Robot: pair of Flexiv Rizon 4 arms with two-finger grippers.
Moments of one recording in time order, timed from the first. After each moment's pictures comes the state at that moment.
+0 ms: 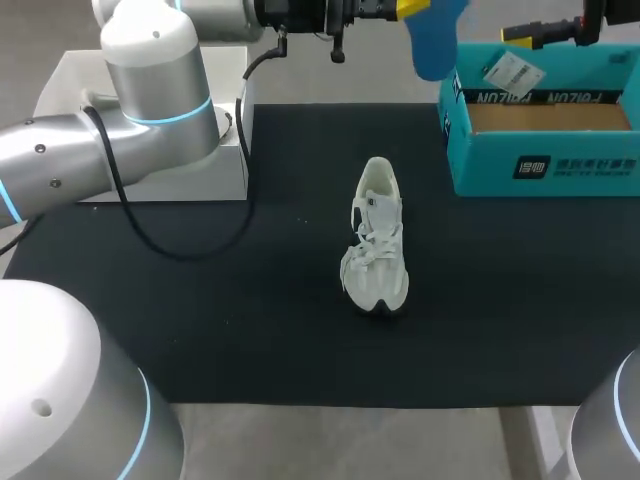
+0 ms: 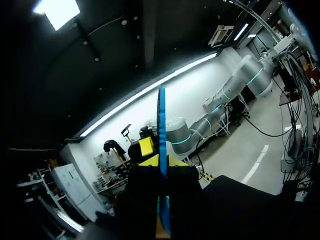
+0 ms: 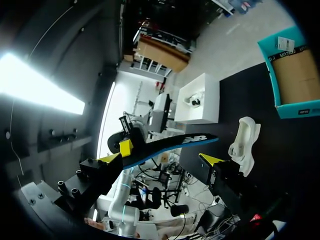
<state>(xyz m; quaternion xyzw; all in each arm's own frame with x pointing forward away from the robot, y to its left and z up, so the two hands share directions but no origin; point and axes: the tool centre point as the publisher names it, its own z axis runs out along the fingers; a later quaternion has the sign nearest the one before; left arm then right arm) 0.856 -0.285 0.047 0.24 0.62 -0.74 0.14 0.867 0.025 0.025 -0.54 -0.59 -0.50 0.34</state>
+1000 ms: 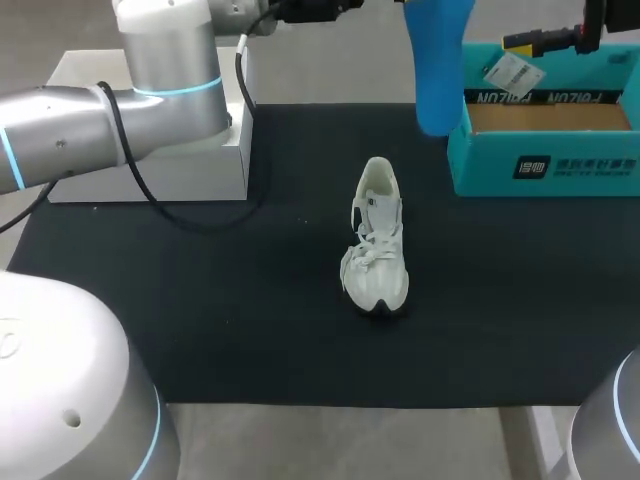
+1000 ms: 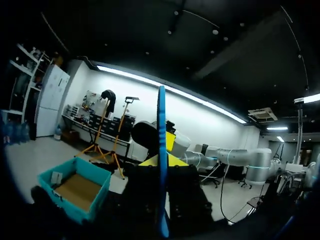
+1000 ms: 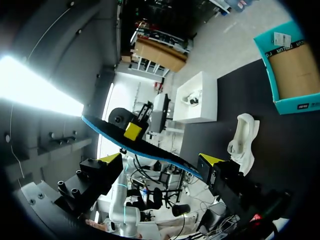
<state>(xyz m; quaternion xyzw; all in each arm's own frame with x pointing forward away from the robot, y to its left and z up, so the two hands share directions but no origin) 0.882 -0.297 0.042 -0.05 0.65 -0.73 -0.18 0.863 0.025 0.018 -0.54 -0.58 -0.50 0.35</state>
